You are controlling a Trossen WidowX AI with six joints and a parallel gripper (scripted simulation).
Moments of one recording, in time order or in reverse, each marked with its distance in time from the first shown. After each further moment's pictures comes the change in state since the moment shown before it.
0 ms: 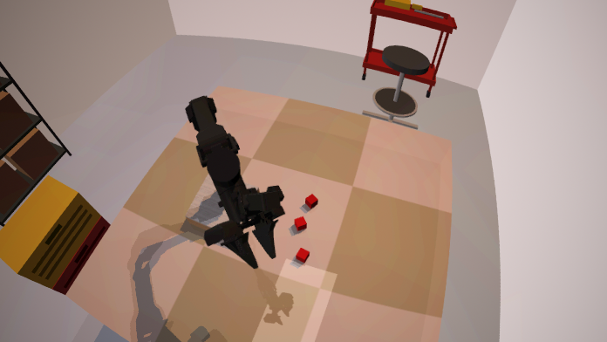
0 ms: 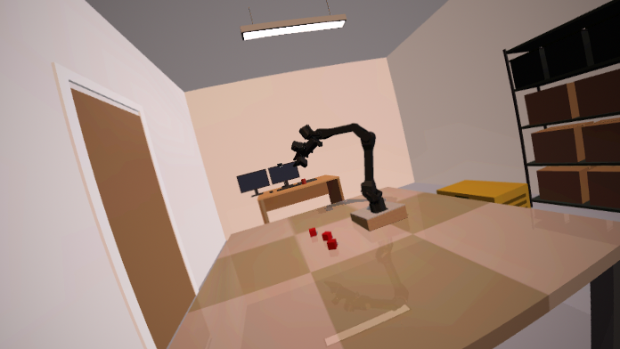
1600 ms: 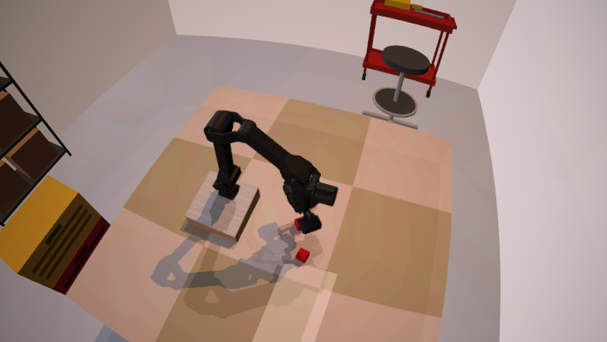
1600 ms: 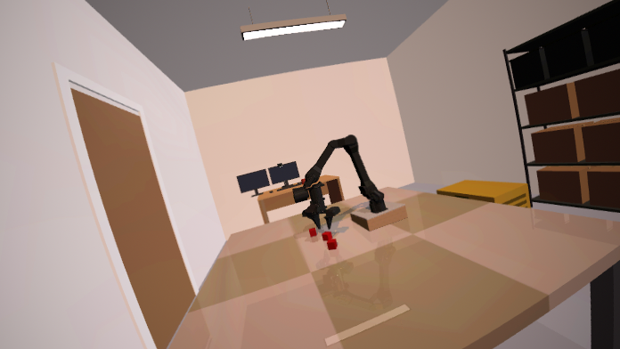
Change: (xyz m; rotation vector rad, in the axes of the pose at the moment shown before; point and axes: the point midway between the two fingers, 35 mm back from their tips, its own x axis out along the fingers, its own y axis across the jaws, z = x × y) arm -0.027 0.395 -0.138 -0.633 0.496 1.008
